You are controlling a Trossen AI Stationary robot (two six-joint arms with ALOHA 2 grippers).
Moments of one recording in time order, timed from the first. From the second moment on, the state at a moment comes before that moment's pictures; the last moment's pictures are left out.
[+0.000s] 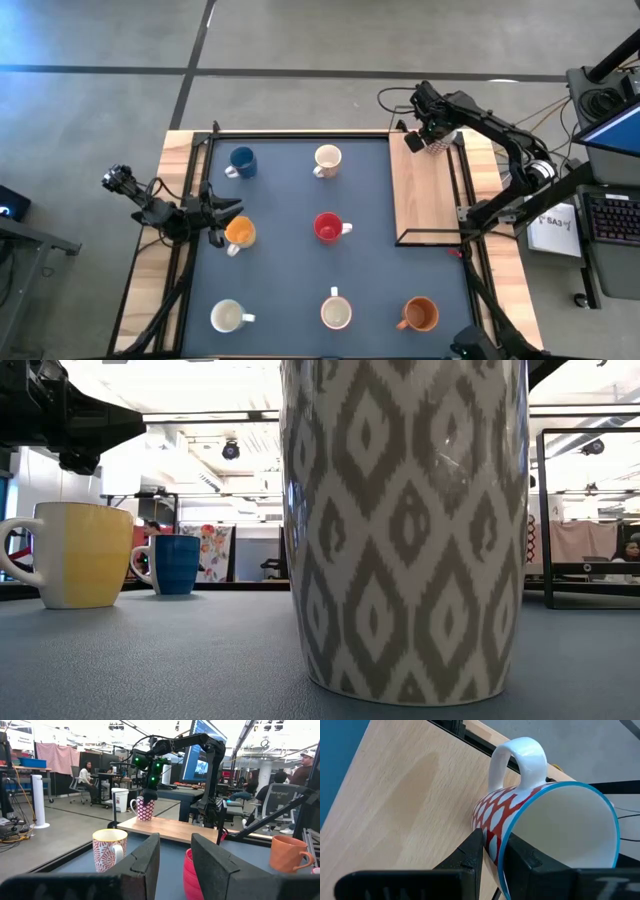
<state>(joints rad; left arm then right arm) -0.62 0.02 0.01 0.24 -0.93 0.07 -0.99 1.52 1.24 -1.05 0.26 0.08</state>
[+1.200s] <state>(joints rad) -0.62 0.02 0.01 0.24 -0.93 0.07 -0.63 1.48 1.30 -0.97 -0.01 0.14</state>
